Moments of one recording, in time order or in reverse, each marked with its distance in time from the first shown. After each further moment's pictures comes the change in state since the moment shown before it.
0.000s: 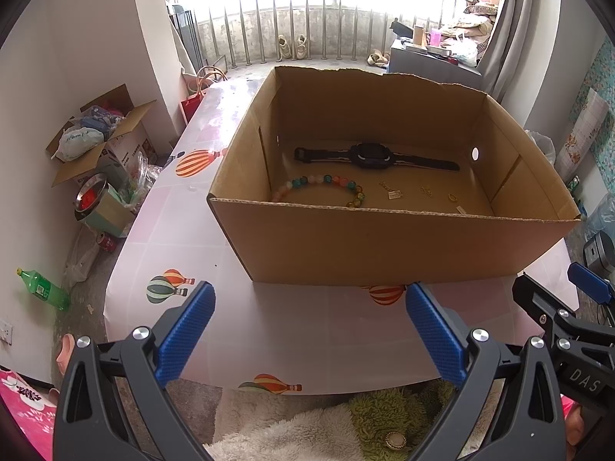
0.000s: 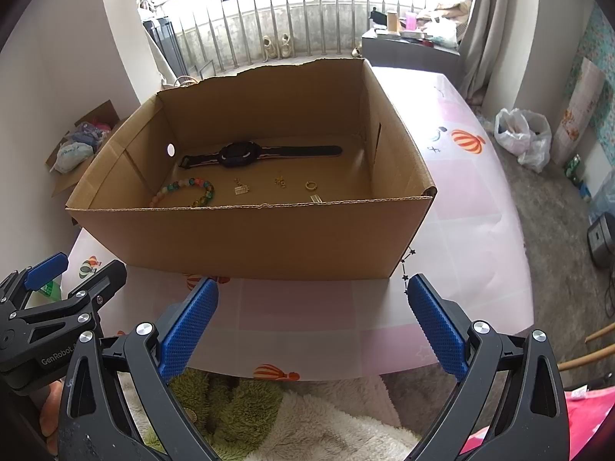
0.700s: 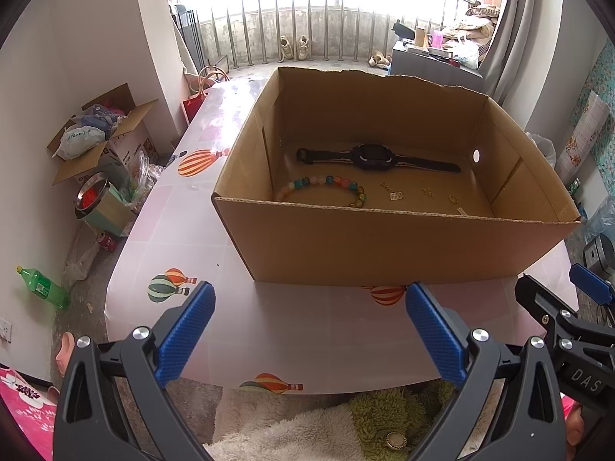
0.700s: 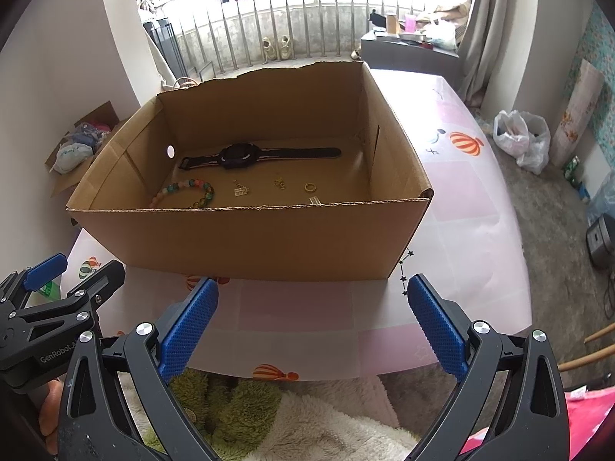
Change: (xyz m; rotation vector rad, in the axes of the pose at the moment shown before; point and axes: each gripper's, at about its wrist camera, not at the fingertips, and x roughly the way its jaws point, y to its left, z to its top) left arm -0.001 0.000 0.000 -0.004 0.000 0.002; right arm -0.002 -0.001 -0.001 -0.002 -0.007 -0.001
